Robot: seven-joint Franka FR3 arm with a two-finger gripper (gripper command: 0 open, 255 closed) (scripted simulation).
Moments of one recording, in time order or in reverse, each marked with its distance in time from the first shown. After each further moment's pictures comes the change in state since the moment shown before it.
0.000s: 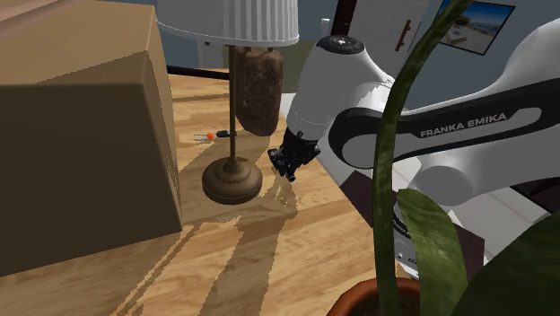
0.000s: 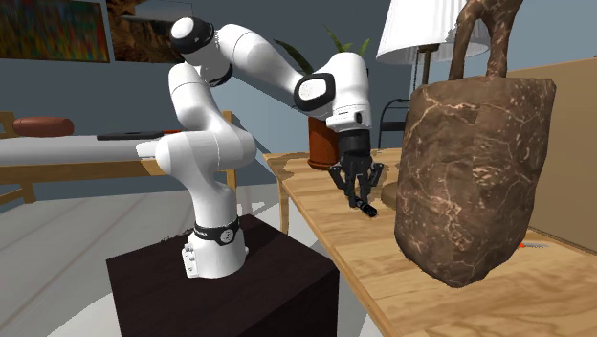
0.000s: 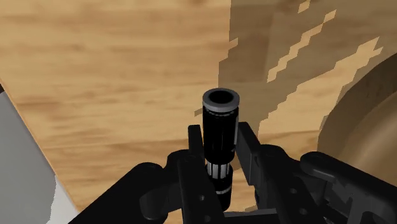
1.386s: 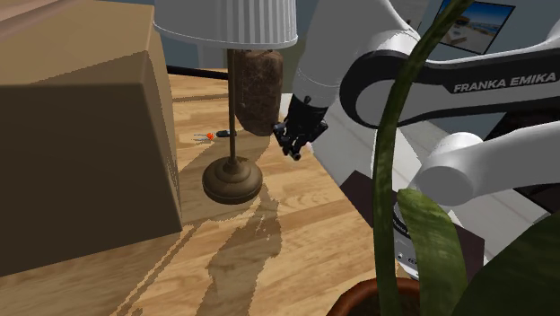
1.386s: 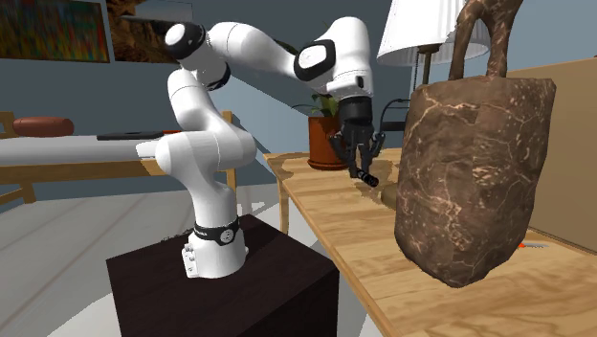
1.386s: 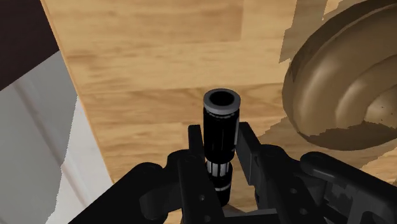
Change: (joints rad) arm 0.006 -0.084 -0.103 0.123 -0.045 -0.211 -0.033
